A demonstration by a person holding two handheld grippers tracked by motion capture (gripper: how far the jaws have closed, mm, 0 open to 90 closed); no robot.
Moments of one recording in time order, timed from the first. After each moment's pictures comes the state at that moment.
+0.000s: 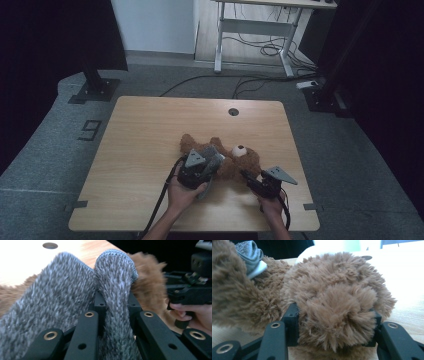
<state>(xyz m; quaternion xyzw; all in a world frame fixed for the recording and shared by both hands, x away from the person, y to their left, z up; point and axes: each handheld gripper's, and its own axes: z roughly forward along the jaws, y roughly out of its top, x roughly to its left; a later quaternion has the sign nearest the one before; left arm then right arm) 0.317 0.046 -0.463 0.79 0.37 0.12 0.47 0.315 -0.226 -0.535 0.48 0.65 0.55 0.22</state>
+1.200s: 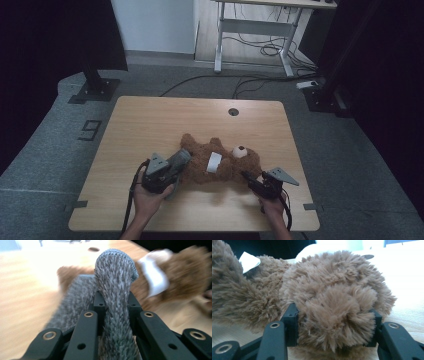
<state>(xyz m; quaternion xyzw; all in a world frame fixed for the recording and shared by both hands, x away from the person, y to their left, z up) 0.295 0.127 -0.447 0.76 0.40 0.18 0.48 0.314 -0.231 -0.540 0.48 0.64 0.56 0.21</state>
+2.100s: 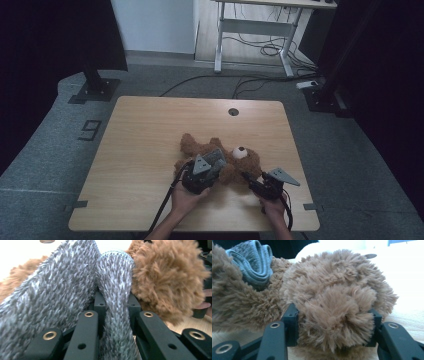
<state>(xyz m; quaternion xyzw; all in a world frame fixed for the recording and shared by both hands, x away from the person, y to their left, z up) 0.312 0.043 -0.477 0.81 0.35 0.14 0.45 0.314 -0.235 -0.542 0.47 0.65 0.57 0.20</state>
